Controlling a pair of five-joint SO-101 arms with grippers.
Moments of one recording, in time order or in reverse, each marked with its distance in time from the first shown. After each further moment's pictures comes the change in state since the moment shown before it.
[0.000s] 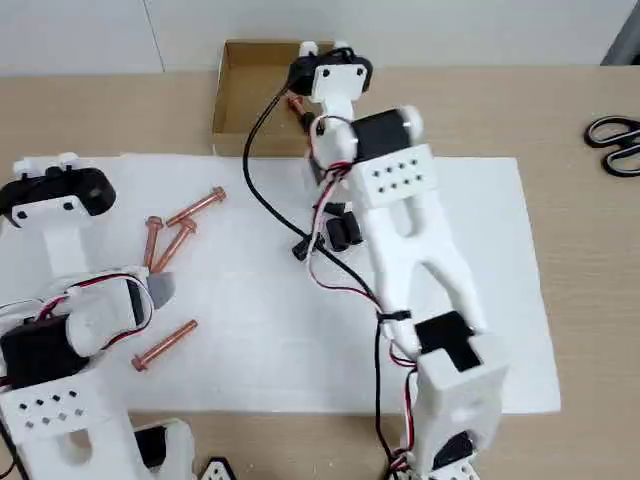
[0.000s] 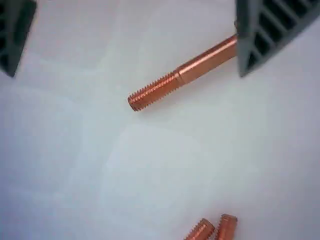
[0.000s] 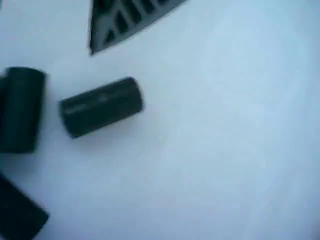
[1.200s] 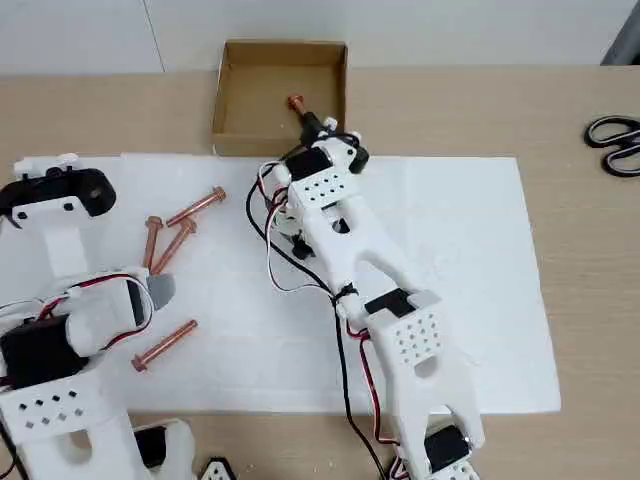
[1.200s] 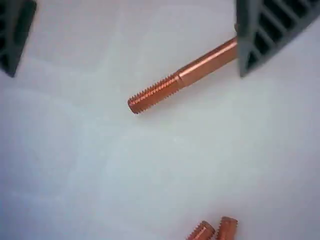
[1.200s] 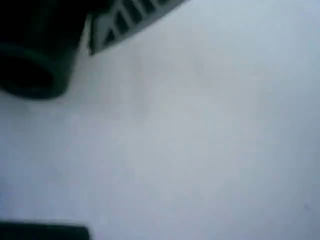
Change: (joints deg) left arm 0.0 0.0 0.0 0.1 -0.1; right arm -6.0 24.6 -1.1 -8.1 -36.0
